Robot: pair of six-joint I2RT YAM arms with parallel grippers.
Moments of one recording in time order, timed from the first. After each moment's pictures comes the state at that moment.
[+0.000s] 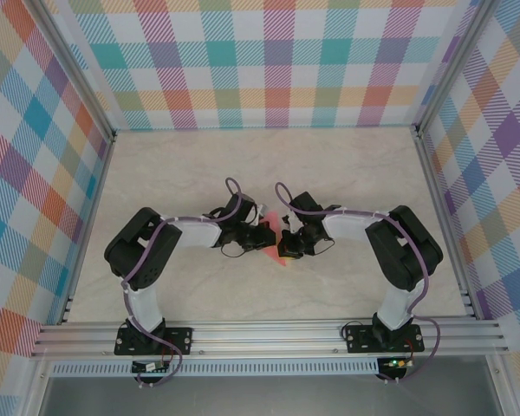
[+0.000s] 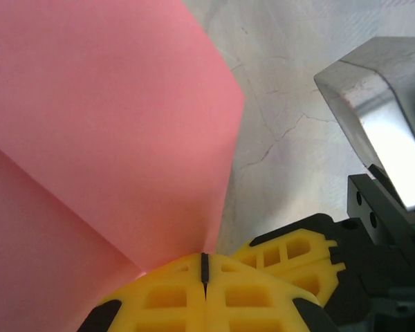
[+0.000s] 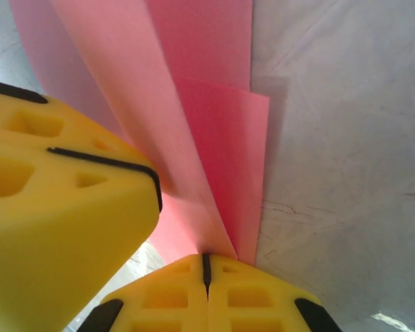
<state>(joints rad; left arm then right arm) -0.65 1.85 0.92 0.06 0.56 -0.79 0.61 1.79 0.93 -0.42 -0.51 0.58</state>
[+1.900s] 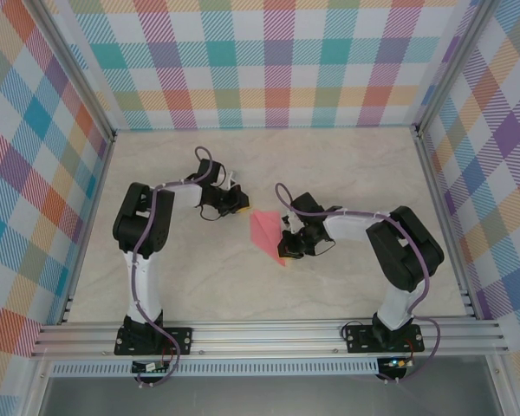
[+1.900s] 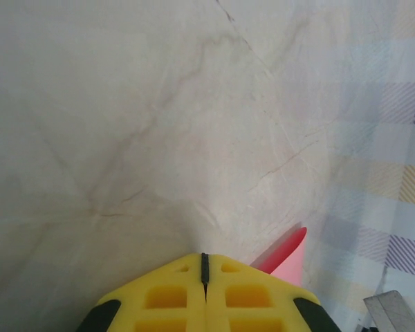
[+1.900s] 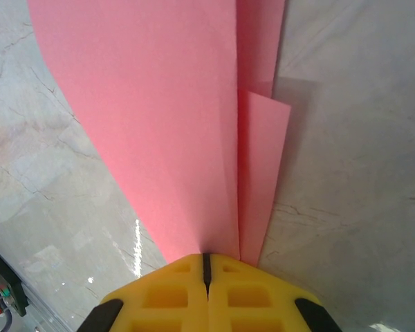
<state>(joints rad) -0.28 2.10 1.28 -0.18 0.67 -0.57 0.61 1.78 0.91 -0.39 -0.52 0.55</state>
